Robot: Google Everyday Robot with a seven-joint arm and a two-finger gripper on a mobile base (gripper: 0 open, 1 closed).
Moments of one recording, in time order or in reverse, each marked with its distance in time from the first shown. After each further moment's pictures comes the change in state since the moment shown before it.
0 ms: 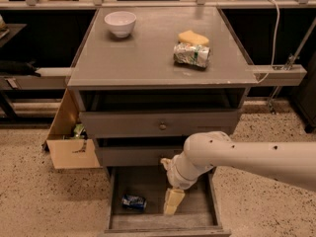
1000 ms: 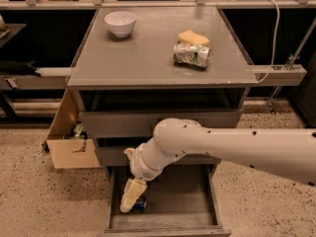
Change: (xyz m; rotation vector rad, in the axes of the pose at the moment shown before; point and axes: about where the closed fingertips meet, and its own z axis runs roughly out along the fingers) arm -0.149 0.002 -0.017 -0.029 -0.214 0.004
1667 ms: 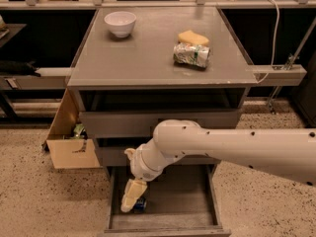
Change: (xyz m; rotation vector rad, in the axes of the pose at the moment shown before) arm 0.004 -0.002 0.004 0.006 0.006 -0.011
